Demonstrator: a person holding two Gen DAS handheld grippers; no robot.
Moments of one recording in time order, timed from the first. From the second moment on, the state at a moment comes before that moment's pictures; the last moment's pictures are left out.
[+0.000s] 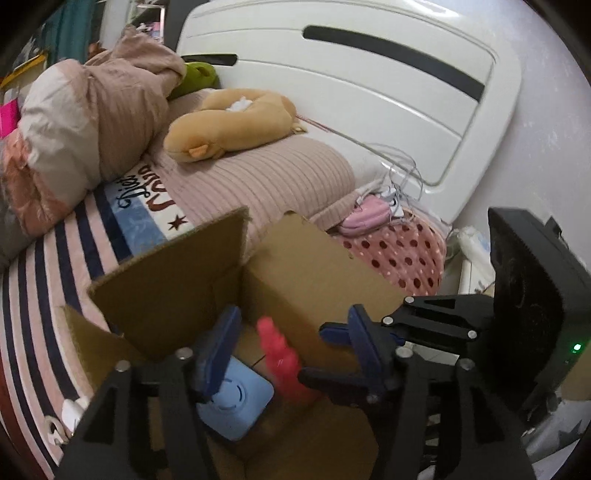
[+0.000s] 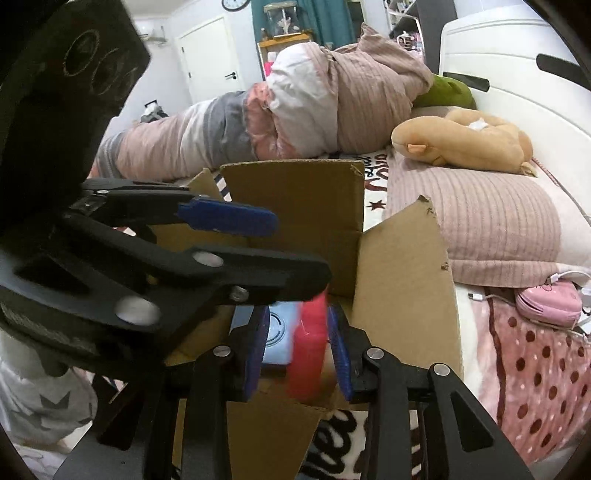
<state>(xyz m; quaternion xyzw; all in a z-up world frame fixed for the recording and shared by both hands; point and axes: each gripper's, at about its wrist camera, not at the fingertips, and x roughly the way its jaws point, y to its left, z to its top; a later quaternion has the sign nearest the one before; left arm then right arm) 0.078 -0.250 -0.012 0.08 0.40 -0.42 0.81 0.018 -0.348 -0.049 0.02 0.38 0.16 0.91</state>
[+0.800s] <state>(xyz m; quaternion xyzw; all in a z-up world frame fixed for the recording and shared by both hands) 0.051 0.031 -0.015 -0.03 0.35 -0.19 0.92 0.013 -0.150 -0.010 -0.02 0.35 0.34 0.87</state>
